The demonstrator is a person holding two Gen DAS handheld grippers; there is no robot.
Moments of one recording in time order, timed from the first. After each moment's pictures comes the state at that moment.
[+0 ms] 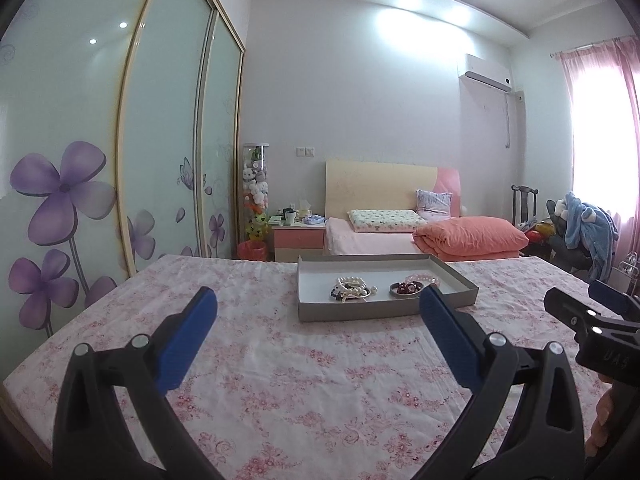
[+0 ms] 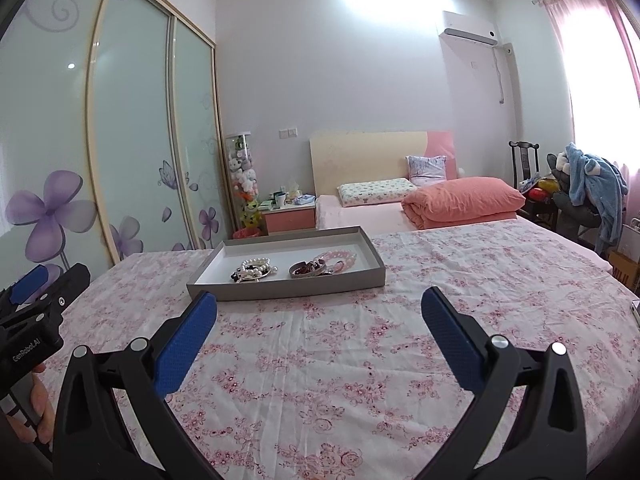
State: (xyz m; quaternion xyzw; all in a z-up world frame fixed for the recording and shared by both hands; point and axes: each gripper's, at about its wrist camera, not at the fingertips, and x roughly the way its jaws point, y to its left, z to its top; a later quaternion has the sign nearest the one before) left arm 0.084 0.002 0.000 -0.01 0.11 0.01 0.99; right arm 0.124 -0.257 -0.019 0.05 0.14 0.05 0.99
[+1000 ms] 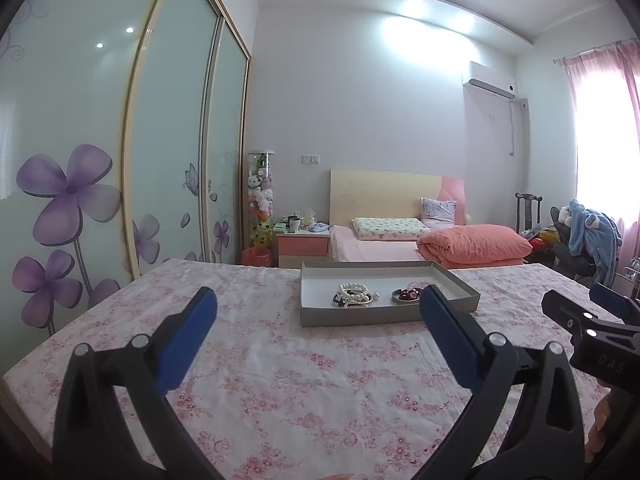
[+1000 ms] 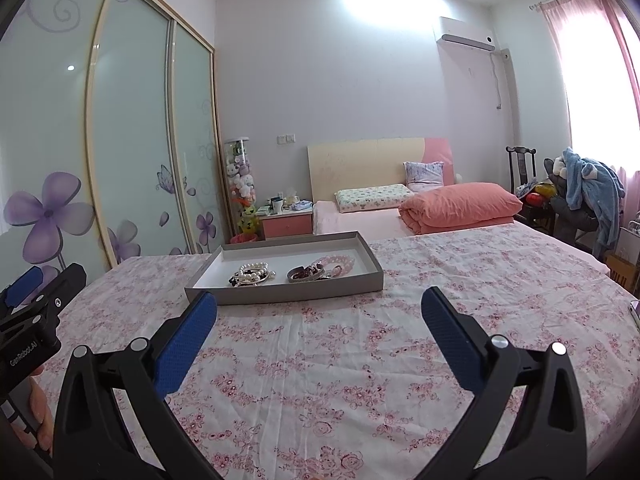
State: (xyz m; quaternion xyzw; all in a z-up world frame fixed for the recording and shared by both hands) left arm 0.077 -0.002 -0.001 -0.01 0.09 0.02 1.00; right arm 0.121 -0.256 -0.020 0.05 0.13 0.04 0.99
